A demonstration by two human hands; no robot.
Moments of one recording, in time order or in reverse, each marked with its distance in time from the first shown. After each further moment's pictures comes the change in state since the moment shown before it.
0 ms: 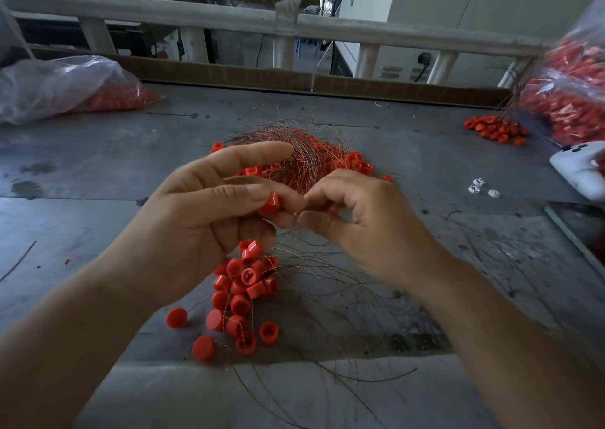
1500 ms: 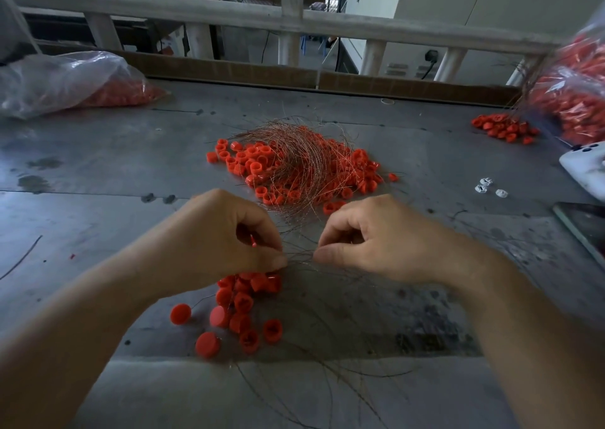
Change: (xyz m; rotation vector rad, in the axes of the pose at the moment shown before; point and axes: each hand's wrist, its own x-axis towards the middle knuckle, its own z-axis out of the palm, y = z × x) left_hand 0.004 -0.006 -0.008 1.126 0.028 -0.194; right_hand 0.002 0.010 -0.015 -0.240 -0.414 0.201
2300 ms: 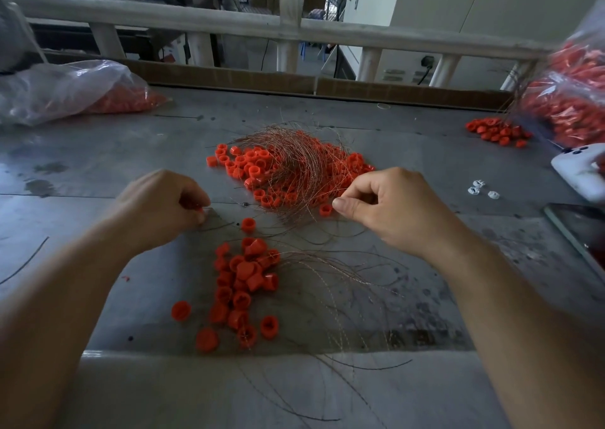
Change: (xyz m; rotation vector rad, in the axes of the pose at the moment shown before) left_hand 0.013 -0.048 -0.028 0.368 0.331 -0.362; right_hand 0.005 0.016 -0.006 0.046 0.409 0.095
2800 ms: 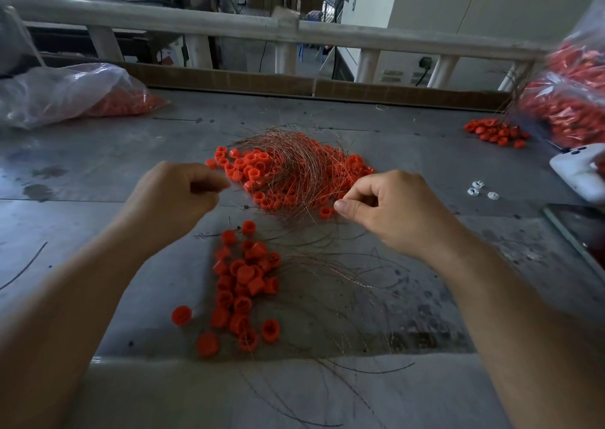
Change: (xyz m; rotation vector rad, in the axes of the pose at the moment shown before) left_hand 0.007 0.006 0.009 -0.378 0.086 0.093; right_hand 0.003 0.002 0.003 -0.030 0.012 0.015
